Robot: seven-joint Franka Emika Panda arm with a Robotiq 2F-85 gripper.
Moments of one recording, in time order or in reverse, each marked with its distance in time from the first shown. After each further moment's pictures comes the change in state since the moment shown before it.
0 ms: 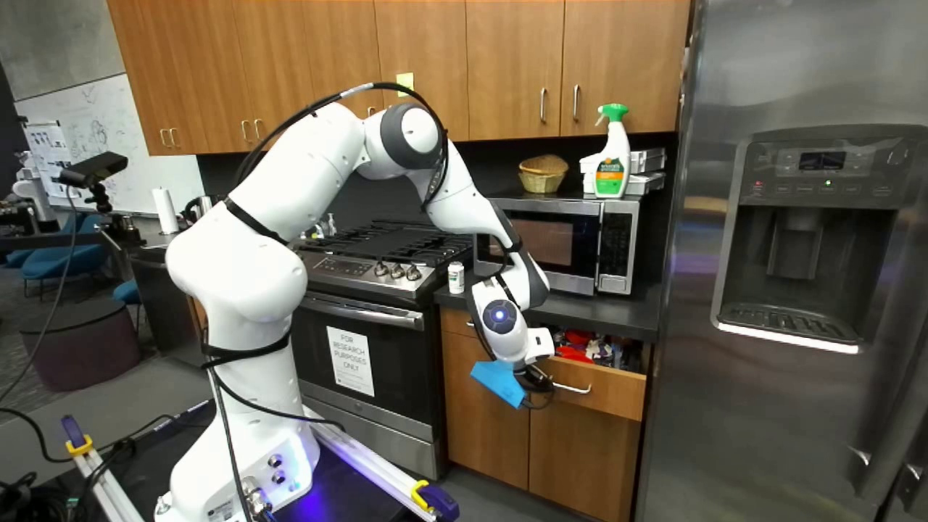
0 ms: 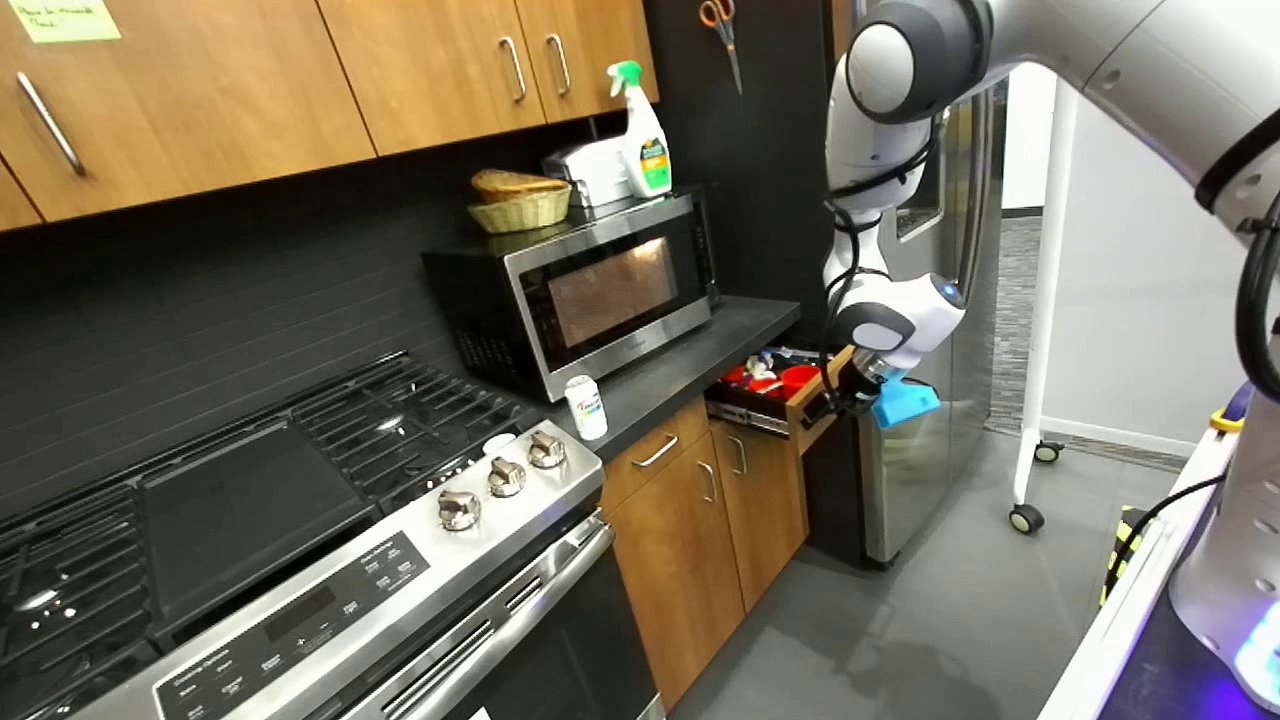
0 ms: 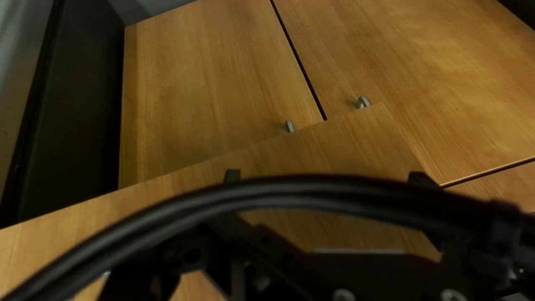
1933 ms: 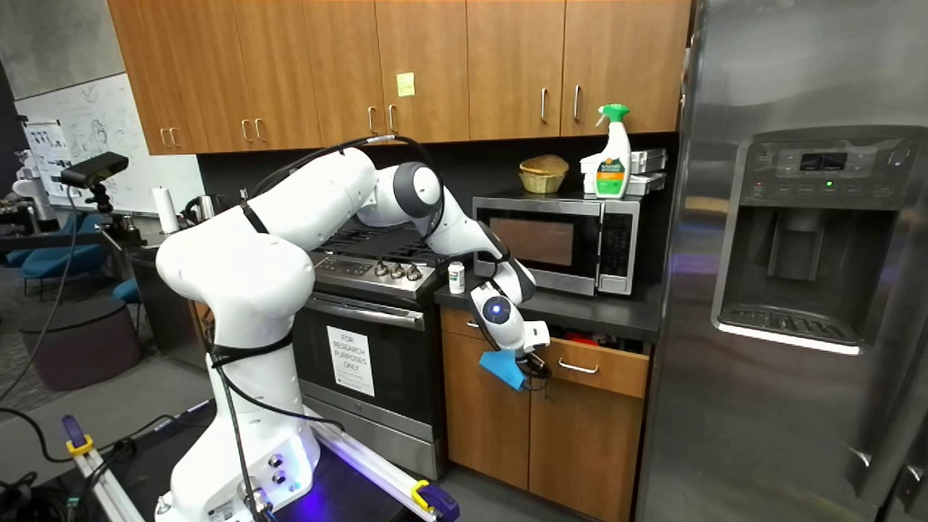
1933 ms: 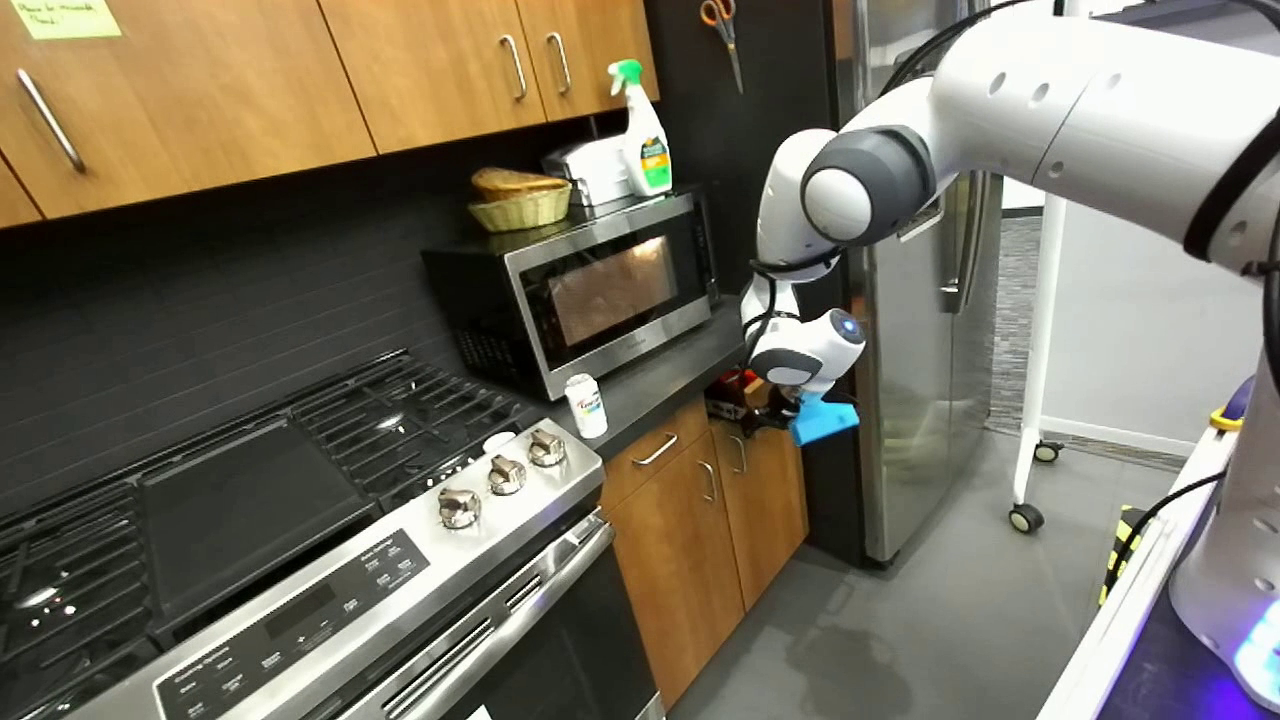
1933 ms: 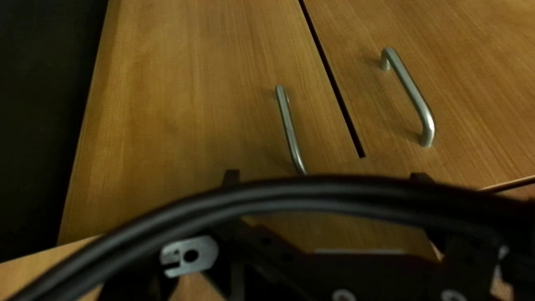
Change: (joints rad) arm 0.135 0.317 0.004 0.493 0.101 0.245 0.173
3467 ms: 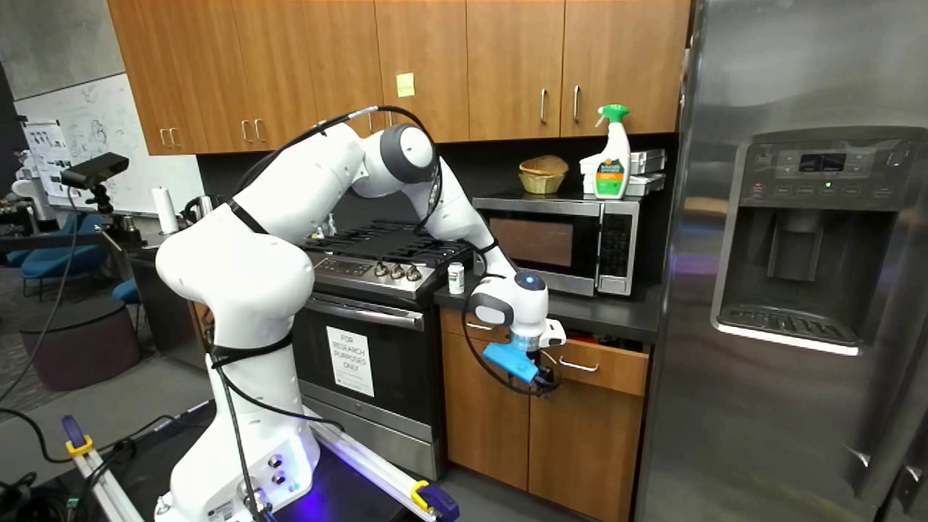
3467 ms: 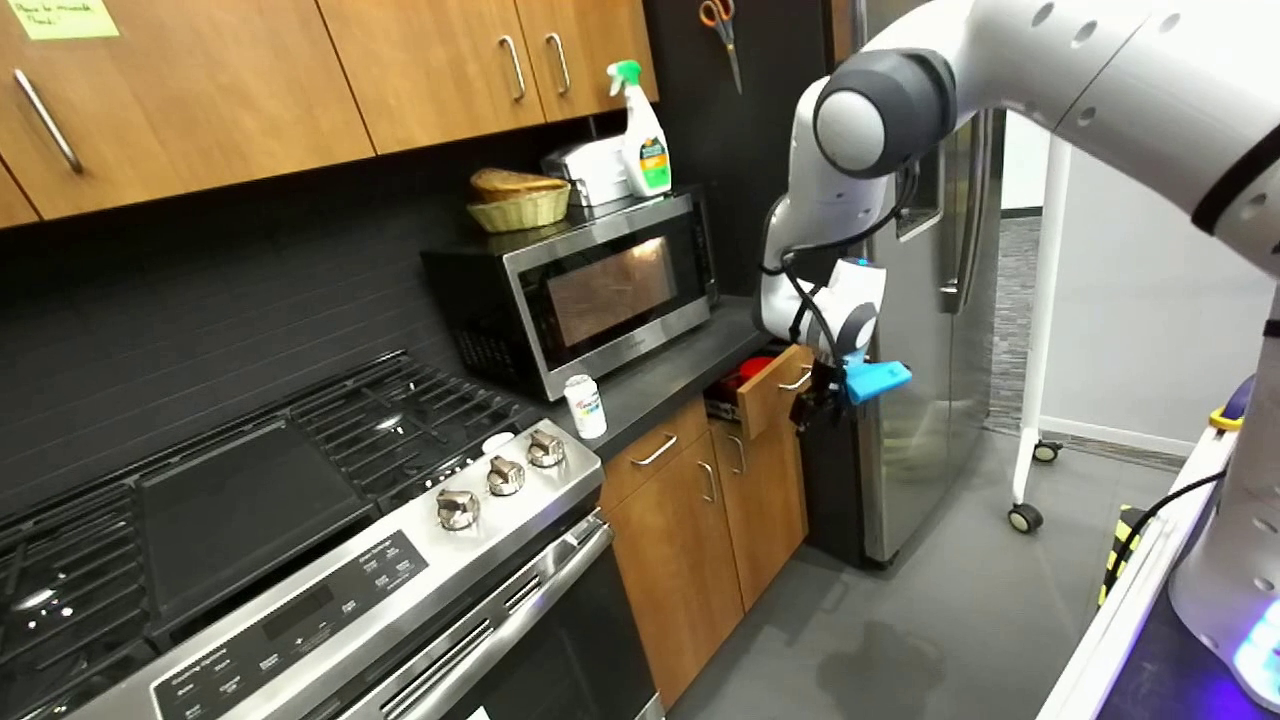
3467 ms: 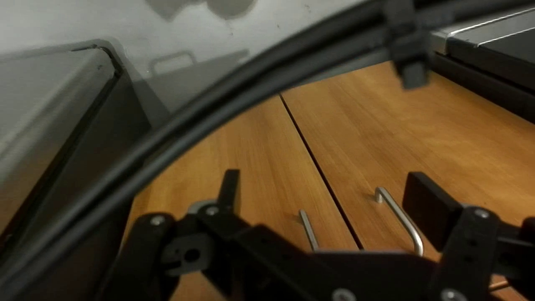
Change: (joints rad) arm 0.000 -0.208 -0.092 -0.358 -0.991 -0.157 0.748
